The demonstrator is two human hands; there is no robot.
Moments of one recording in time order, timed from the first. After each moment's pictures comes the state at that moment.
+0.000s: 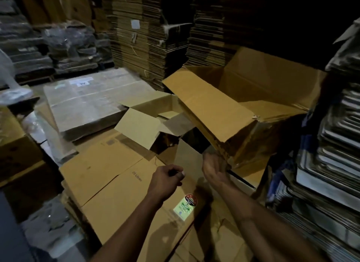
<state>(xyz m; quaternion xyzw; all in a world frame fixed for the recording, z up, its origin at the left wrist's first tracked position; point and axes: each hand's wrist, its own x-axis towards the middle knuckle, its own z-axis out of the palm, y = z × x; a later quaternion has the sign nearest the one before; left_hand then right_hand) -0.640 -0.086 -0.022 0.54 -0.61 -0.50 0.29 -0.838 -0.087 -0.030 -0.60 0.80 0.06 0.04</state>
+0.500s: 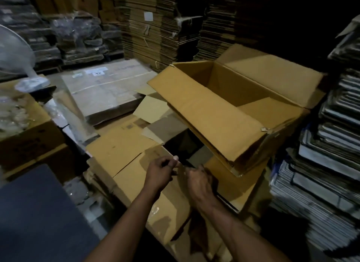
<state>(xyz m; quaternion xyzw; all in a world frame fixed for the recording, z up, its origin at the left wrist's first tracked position) -0.511 -0.002 -0.004 0.55 -0.52 -0.56 0.36 -0.650 0.033 -0.050 -0.66 0.75 -0.08 0.01</state>
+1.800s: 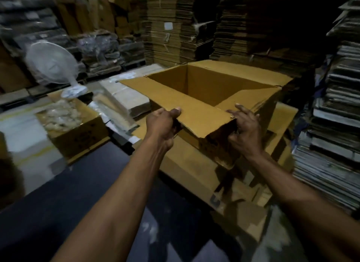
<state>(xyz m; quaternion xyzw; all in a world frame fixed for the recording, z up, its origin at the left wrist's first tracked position) -0.299 0.130 0.143 0.43 -0.31 -0.67 0.52 -0.547 0.173 0.063 -0.65 0.61 -0.45 -0.11</state>
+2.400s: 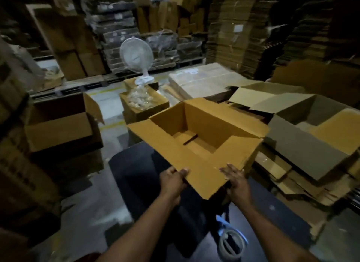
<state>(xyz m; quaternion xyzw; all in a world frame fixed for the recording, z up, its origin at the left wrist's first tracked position) 0.051 0.314 -0.027 0.59 -0.22 -0.61 0.48 -0.200 0.313 -0.095 -0.73 0.57 -0.36 0.07</state>
